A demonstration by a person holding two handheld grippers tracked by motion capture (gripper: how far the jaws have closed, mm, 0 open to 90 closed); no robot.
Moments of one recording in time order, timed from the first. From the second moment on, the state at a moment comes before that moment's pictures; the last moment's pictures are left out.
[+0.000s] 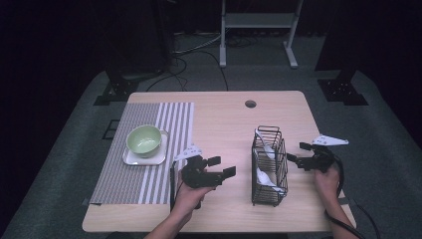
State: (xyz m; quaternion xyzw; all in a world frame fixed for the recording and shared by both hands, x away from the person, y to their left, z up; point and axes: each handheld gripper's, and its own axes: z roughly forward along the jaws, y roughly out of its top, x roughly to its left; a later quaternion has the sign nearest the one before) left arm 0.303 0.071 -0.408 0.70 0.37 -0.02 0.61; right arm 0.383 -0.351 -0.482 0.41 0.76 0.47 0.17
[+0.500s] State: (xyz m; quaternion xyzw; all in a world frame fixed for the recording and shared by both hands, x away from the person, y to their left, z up) left arm 0.310 0.046 -0.398 0.71 0.36 -0.03 0.60; right arm 0.382 -0.351 -0.481 0.41 0.76 0.47 0.17
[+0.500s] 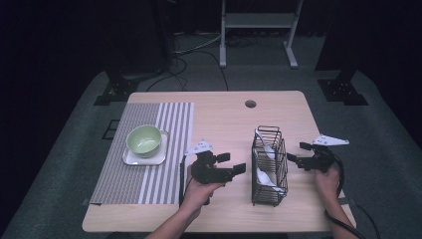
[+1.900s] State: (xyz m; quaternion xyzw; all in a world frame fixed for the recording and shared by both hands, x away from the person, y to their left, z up) left arm 0.326 -0.001 -0.388 0.72 0.36 -0.02 0.59; right arm 0.382 -0.352 -0.481 0.41 0.76 0.48 0.17
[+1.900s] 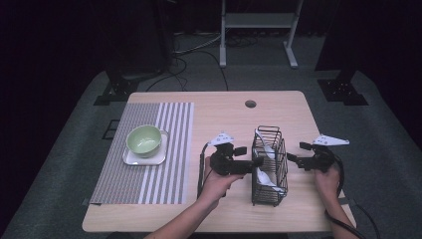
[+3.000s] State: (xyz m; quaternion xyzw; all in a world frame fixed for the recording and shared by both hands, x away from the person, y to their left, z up) left arm 0.320 -0.010 -0.388 0.73 0.35 0.02 0.59; right arm 0.382 -0.352 -0.481 0.41 0.76 0.48 0.17
